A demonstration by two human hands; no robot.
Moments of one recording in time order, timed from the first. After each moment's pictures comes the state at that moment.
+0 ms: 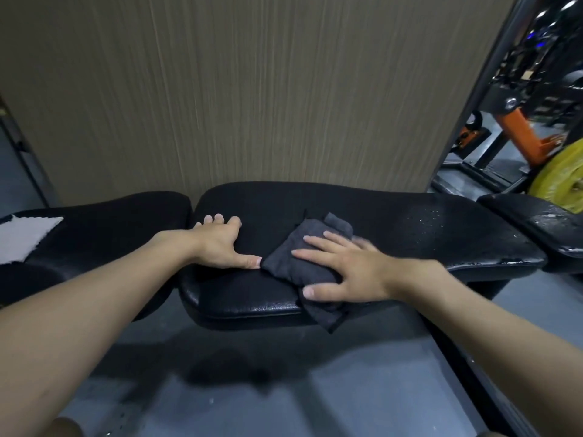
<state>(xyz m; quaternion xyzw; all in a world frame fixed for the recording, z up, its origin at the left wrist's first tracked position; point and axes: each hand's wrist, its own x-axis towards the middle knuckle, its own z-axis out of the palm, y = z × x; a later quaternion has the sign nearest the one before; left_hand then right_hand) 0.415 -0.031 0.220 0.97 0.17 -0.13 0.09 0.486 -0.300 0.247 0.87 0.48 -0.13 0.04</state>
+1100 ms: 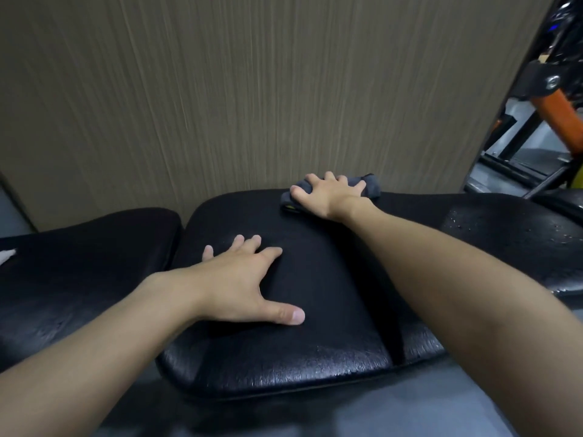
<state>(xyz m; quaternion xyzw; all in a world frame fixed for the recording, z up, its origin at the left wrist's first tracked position) 0.430 -0.062 0.222 0.97 0.11 -0.17 0.11 0.666 -0.142 0.211 0.96 0.28 -0.02 -0.07</state>
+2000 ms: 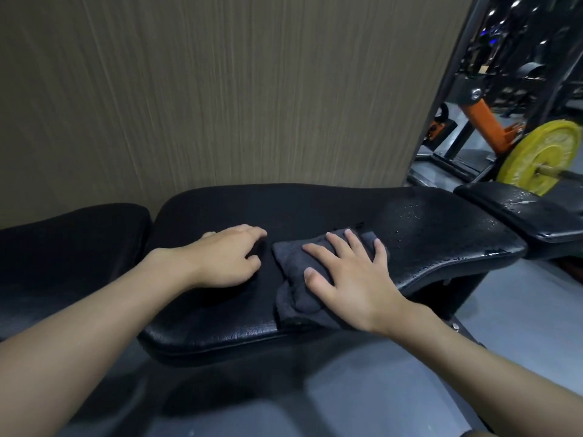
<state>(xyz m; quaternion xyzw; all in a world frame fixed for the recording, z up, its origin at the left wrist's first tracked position) 0.443 -0.084 0.229 0.99 0.03 -0.07 0.13 0.493 -0.307 0.200 0.94 0.31 0.01 -0.09</state>
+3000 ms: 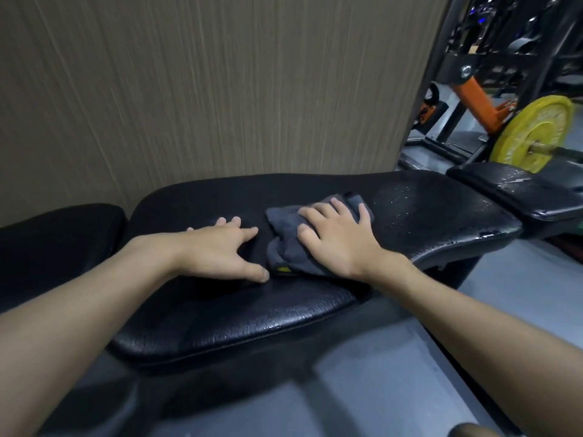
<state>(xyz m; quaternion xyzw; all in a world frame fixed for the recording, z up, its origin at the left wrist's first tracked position) 0.458 -0.099 0.236 0.97 0.08 -0.19 0.11 0.562 -0.295 0.192 0.94 0.30 0.03 -0.13</state>
